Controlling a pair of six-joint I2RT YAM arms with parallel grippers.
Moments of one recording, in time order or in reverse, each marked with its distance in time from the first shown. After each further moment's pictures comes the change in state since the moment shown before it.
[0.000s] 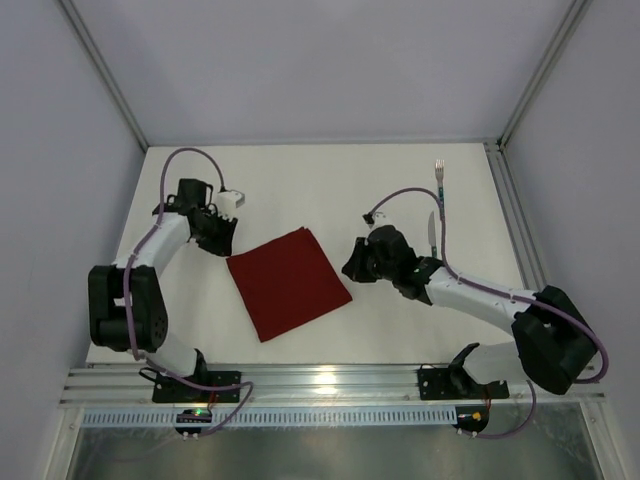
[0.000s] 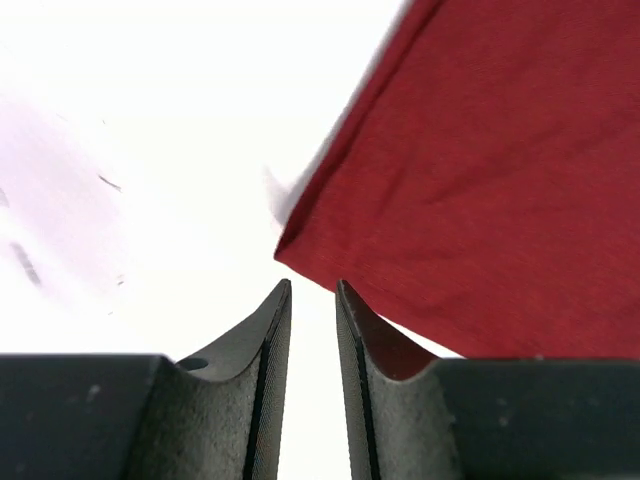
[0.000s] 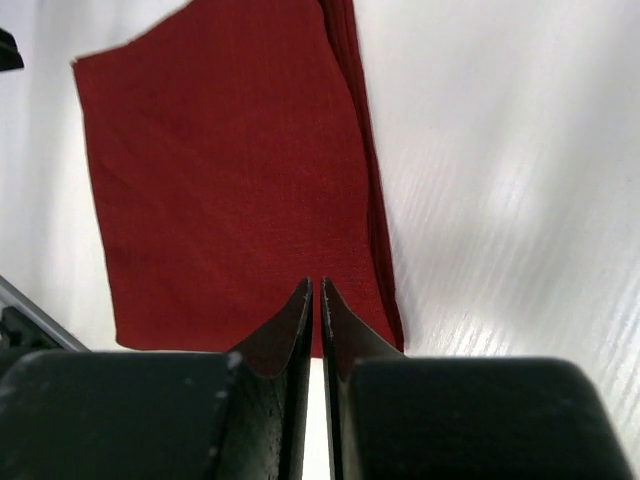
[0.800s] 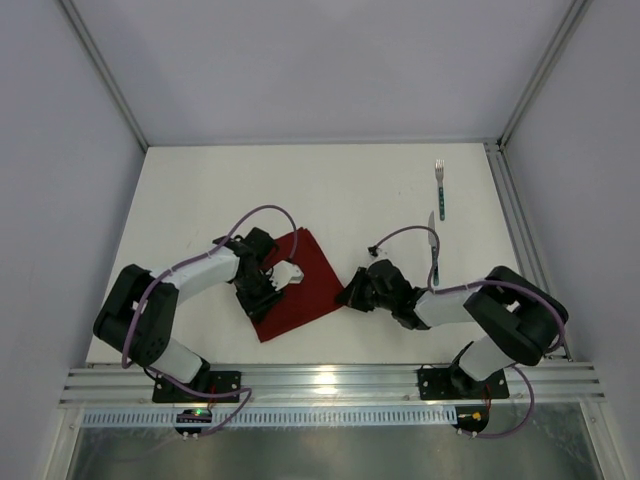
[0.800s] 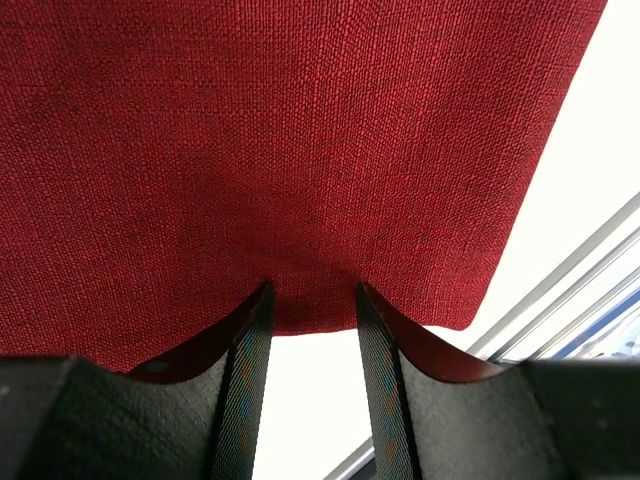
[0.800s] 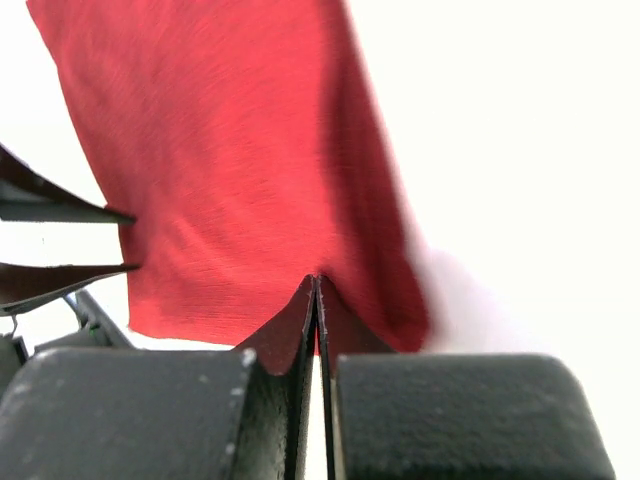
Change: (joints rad) left arm -0.451 0.031 -0.250 -0.111 -0.044 0.110; right arm 0.099 0.301 -0.244 0.531 -0.077 0.338
